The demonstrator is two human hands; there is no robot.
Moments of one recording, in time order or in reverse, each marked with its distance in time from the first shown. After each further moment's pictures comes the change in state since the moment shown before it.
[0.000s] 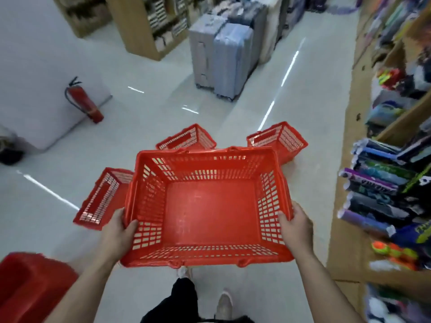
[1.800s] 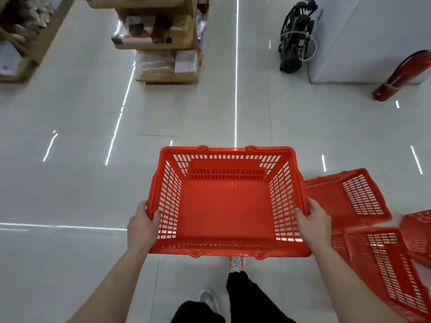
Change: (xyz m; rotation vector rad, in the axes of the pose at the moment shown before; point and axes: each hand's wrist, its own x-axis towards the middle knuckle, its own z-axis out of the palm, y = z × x) left_hand -0.145 -0.781 -0.372 -0.276 0.635 -1.075; right_hand -0.513 -0.388 0.776 -0.393 -0.913 -0.603
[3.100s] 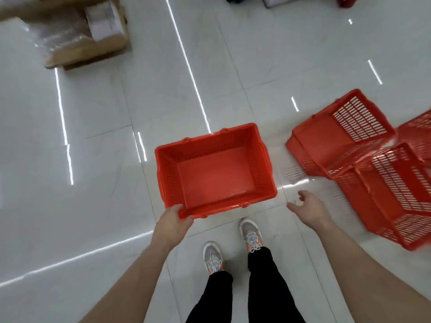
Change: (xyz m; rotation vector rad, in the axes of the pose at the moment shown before) left_hand 0.109 -0.040 0.171 0.350 -0.673 0.223; right_hand 0.037 0.131 0.158 -0.155 -0.191 0.440
